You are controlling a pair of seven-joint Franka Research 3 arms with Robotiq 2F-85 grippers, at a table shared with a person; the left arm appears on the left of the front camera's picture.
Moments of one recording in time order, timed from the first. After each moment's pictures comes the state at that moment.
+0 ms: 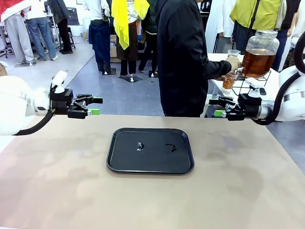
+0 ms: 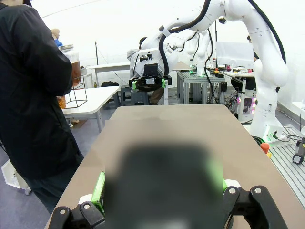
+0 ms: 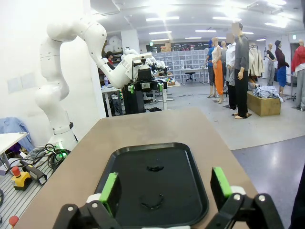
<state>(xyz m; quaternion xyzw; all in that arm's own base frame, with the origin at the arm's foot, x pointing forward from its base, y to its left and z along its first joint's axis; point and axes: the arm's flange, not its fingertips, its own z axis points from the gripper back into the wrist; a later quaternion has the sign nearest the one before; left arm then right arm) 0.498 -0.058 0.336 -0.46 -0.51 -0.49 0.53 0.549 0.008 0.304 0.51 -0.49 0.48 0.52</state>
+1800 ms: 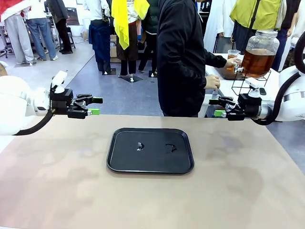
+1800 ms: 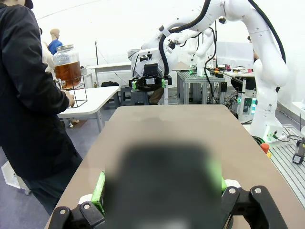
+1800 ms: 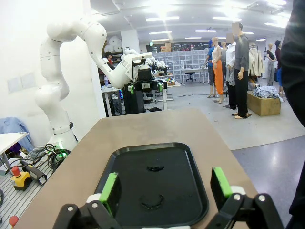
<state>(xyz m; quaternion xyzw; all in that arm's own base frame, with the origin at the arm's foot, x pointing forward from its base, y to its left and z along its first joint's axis) 0.498 -0.058 0.336 -0.46 -0.51 -0.49 0.53 0.549 0.008 0.304 0.51 -0.49 0.48 0.52</state>
